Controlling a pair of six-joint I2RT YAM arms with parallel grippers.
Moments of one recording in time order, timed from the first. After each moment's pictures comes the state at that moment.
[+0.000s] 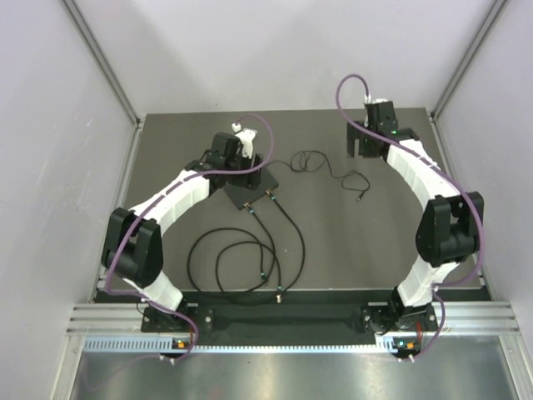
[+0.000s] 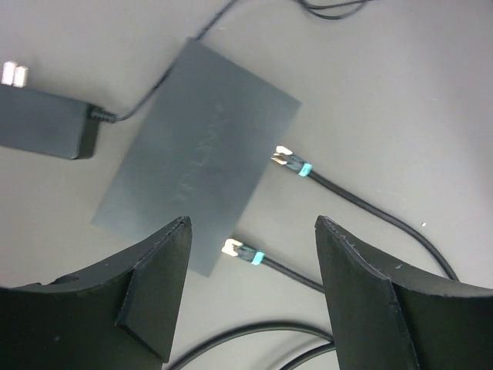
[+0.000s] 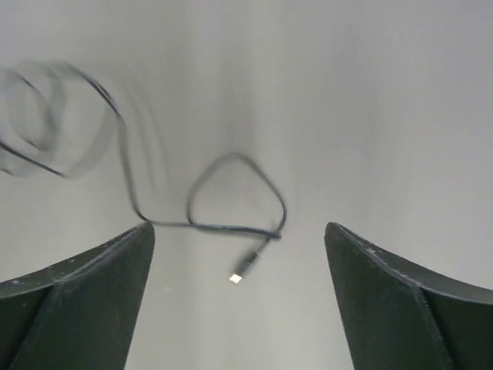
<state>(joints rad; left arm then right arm) -0.44 1.63 1.22 -0.32 0.11 -0.10 0.20 1.74 1.47 -0.55 0.18 0.14</state>
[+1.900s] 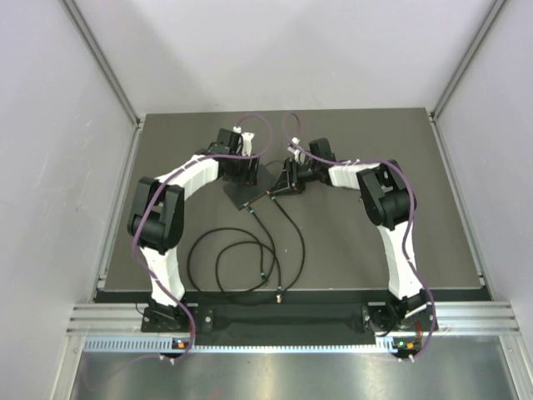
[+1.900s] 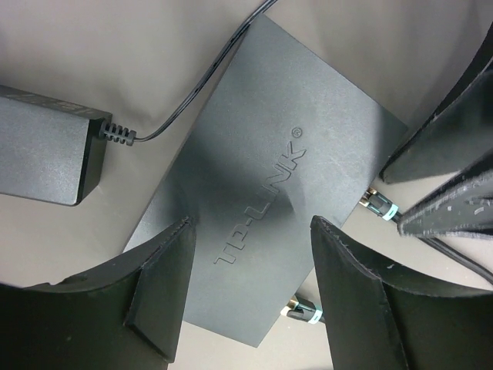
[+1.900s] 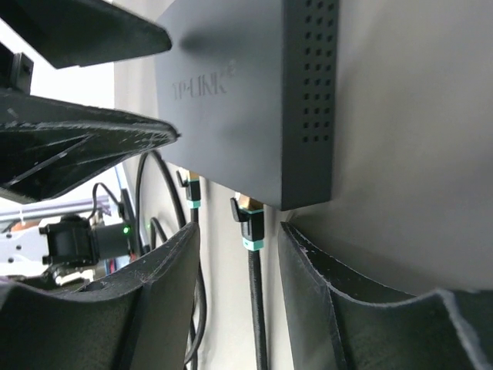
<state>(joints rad) -0.34 1.94 1.40 -0.39 0.18 -0.08 0.42 2.29 1.47 0.06 -0.92 0.57</state>
